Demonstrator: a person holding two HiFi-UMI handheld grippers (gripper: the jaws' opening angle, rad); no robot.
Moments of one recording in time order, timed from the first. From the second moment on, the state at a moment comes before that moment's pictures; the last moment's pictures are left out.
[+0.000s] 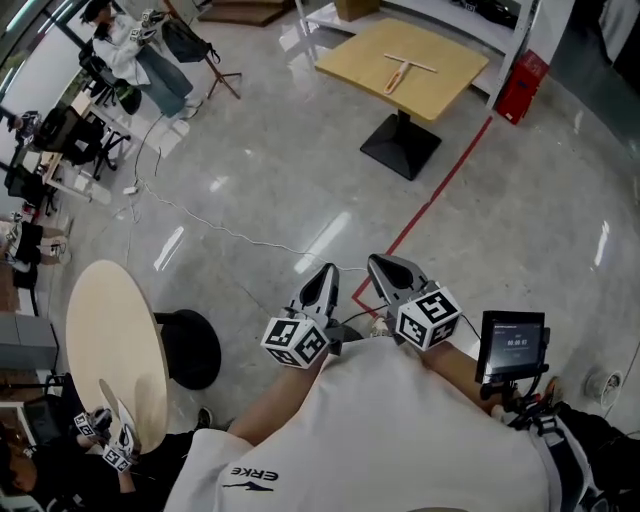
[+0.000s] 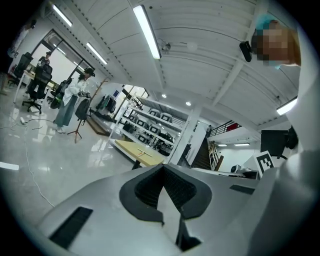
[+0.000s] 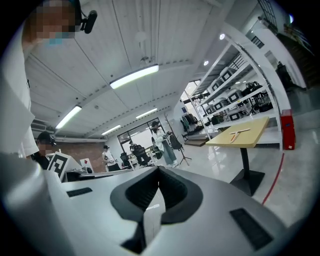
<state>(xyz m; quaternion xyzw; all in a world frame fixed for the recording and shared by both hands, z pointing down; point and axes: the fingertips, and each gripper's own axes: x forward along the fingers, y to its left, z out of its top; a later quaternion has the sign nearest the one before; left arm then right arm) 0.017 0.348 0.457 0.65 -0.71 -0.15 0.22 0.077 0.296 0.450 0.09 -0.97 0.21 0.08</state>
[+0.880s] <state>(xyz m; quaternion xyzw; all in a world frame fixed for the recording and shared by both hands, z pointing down) -0.048 0.208 0.485 0.72 -0.63 -0.14 0.25 0.026 0.175 0.481 0.19 -0.95 0.22 0.09</state>
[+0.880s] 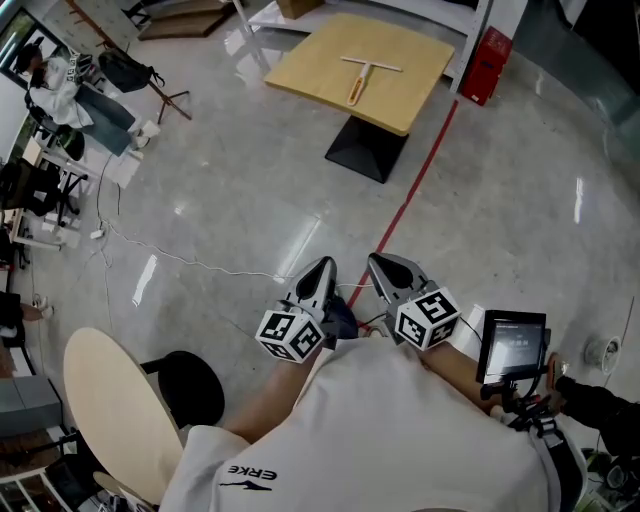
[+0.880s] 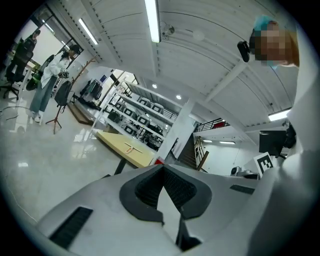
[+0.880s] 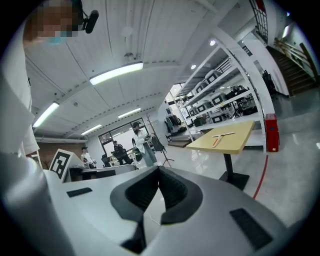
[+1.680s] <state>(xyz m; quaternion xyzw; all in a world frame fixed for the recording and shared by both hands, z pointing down) -0.199 0.054 0.491 0.79 -0.54 -0.13 0.26 -0.123 0.026 0.481 0.30 -0.93 0.21 0.09</state>
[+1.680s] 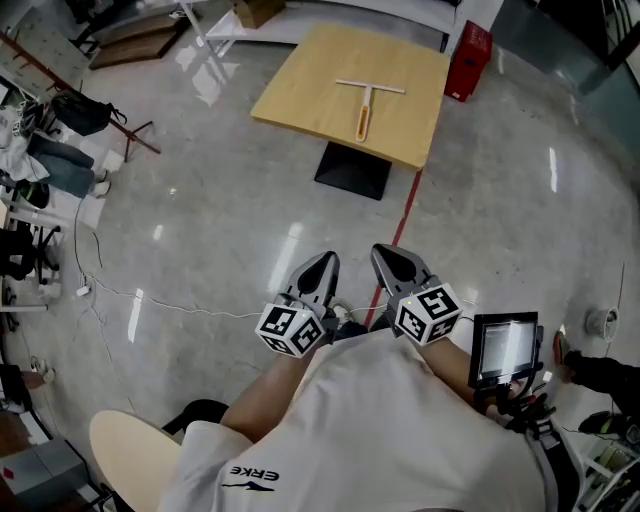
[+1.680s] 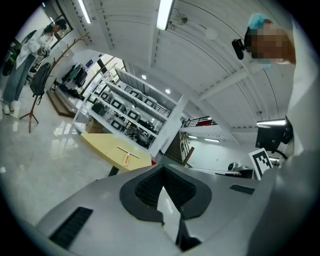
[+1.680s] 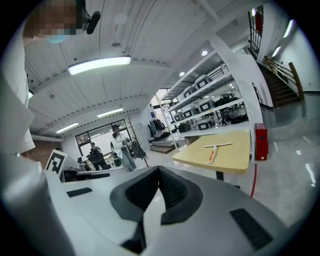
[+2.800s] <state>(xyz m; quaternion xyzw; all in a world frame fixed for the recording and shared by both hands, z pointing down) -0.176 -0.201 0.499 0.80 -0.55 -0.08 0.24 -0.074 -0.231 0.485 0.35 -0.91 0.21 0.05</state>
